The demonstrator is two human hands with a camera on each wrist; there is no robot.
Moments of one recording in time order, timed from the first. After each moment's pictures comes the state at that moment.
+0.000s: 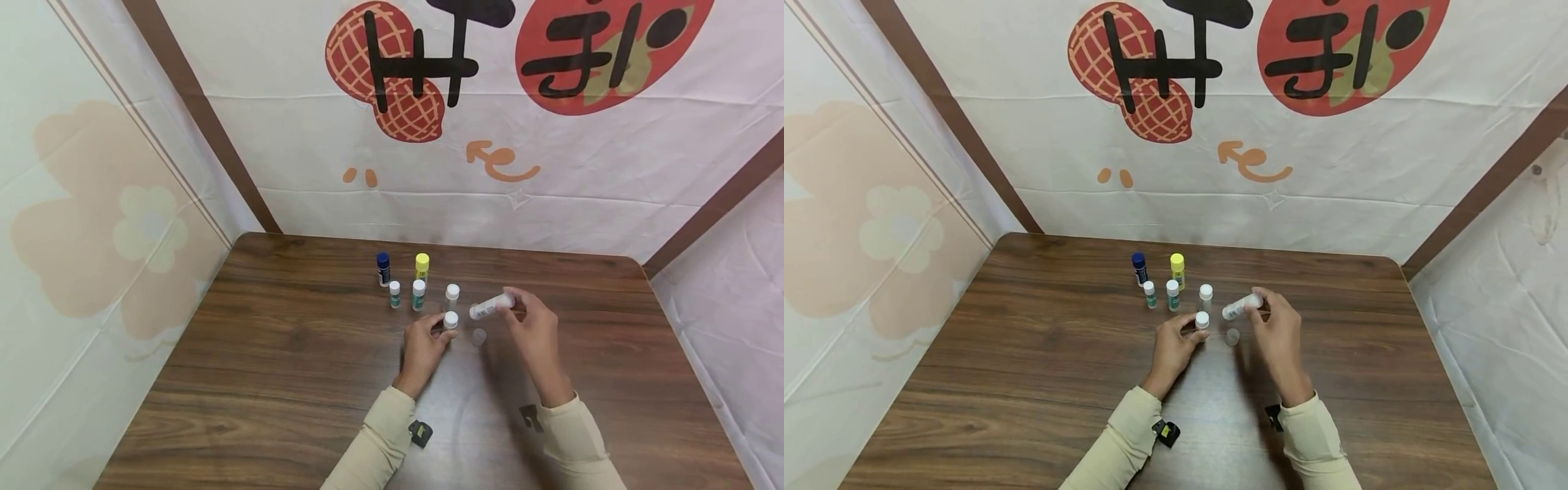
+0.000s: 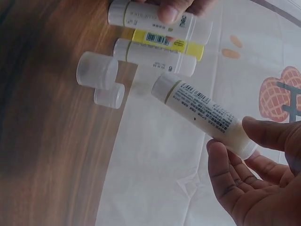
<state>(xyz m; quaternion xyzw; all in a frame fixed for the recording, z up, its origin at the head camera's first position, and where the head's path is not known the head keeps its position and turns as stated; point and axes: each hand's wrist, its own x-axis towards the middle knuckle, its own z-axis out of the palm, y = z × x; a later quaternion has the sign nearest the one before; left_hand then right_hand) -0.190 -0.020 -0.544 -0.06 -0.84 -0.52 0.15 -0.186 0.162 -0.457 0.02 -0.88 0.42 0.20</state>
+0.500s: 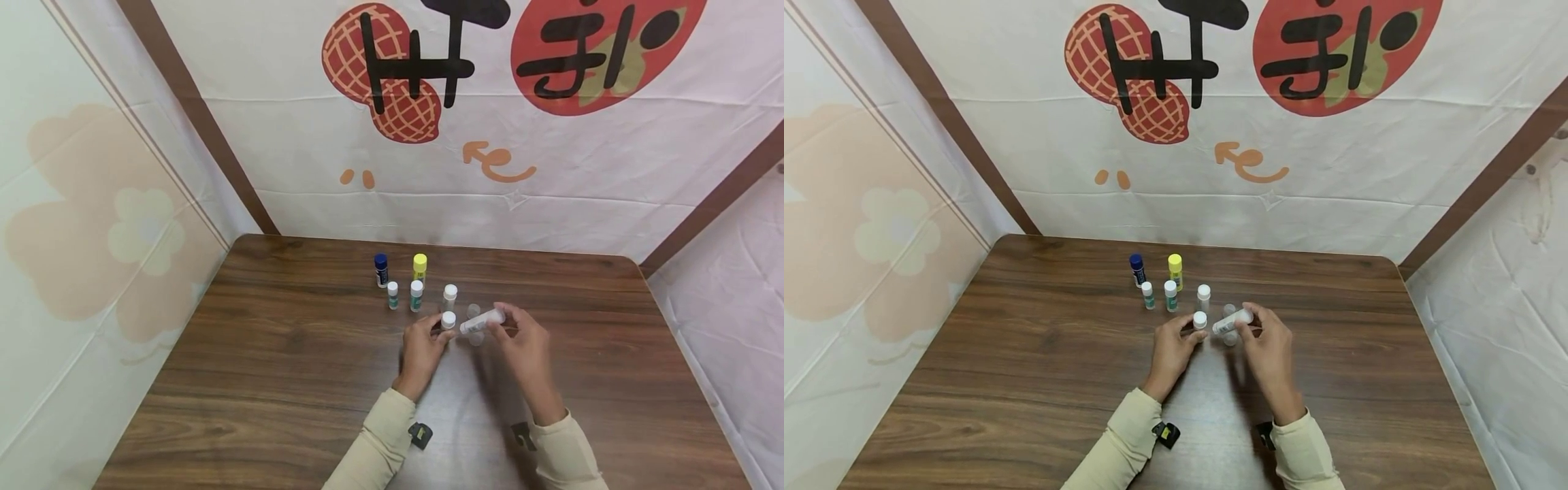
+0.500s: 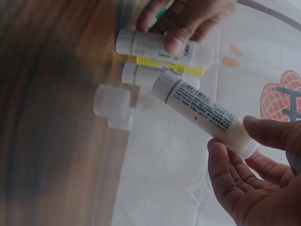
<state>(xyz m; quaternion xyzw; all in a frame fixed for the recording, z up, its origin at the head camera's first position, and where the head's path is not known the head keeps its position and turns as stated) -0.187 -0.018 -0.542 -0.05 -0.86 -0.49 0.16 -0.166 0.152 -0.471 0.01 -0.87 0.46 0.19</state>
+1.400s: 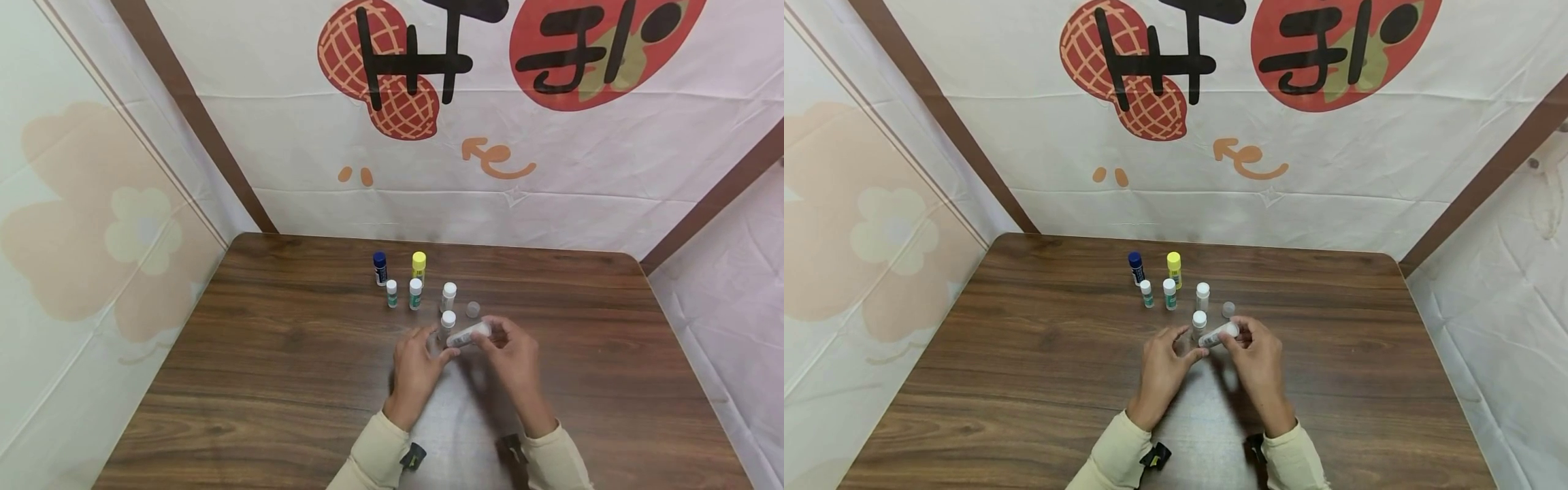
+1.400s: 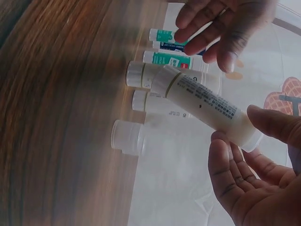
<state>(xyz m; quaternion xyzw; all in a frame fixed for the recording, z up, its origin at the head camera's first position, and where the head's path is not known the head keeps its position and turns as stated) -0.145 -0.021 -0.513 -0.03 -0.89 -0.41 0.18 -0.152 0.139 -0.484 0.00 -0.85 0.50 0.16</state>
